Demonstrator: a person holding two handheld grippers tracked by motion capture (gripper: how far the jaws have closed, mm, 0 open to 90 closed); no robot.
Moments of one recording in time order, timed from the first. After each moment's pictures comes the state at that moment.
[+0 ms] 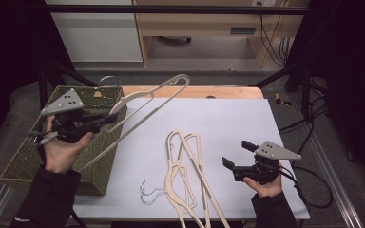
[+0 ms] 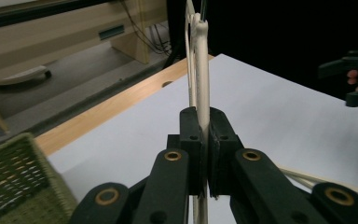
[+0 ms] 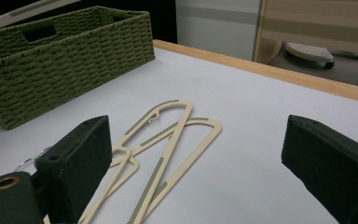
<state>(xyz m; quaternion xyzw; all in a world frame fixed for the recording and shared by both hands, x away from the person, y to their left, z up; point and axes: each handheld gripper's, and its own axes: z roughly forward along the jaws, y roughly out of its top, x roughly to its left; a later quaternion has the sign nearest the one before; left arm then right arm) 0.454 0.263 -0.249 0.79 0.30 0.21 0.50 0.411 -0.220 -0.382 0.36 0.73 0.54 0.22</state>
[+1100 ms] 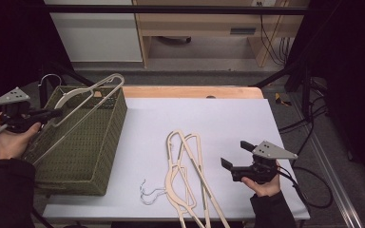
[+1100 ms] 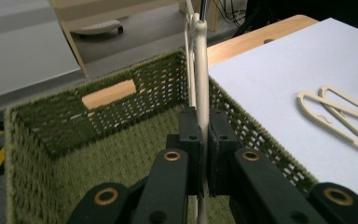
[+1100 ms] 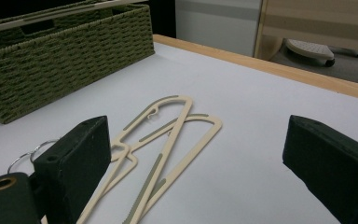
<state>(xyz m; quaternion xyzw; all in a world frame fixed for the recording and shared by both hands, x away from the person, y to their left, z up) 0.502 0.416 -0.295 0.77 0.41 0.25 0.43 0.413 -0.216 -0.385 0.37 0.73 0.53 0.22</state>
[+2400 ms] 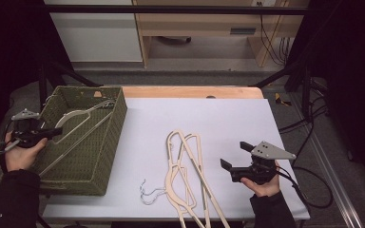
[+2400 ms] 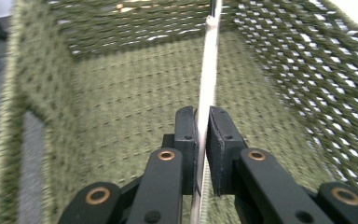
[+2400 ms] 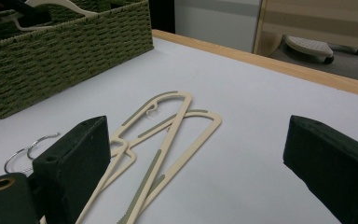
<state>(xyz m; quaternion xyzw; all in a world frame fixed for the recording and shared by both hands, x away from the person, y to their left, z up) 0.509 0.437 -0.370 0.74 0.53 0.23 0.35 0.414 -0.215 -0.387 0.36 0.74 0.52 0.22</state>
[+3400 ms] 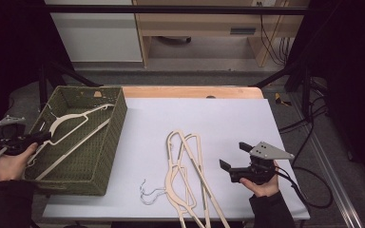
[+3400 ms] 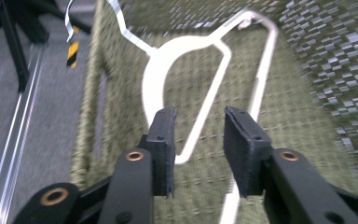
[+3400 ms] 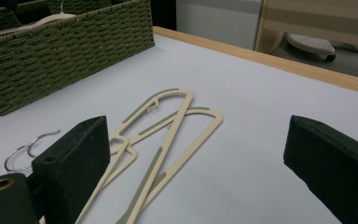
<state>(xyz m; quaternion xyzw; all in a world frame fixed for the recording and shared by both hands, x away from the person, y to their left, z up) 0.476 0.446 -0.358 0.70 0.57 0.26 0.33 0.414 -0.213 -0.389 0.36 0.74 0.52 0.22</state>
